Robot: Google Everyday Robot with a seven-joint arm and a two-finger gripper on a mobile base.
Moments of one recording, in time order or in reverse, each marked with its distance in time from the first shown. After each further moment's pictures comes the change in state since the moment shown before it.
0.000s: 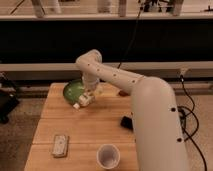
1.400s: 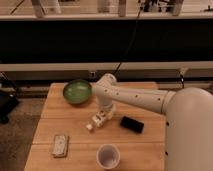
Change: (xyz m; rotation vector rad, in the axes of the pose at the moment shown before) arm -0.022 0.139 0.049 -0.054 0.004 0.064
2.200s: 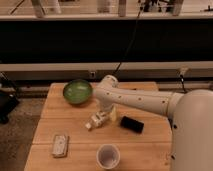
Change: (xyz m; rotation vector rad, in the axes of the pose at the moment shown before) arm -0.006 0.007 0.009 0.040 0.048 -0.040
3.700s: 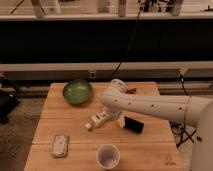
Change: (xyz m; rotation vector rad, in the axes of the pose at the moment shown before) arm -0.003 0.055 -0.027 -0.015 0.068 0.097
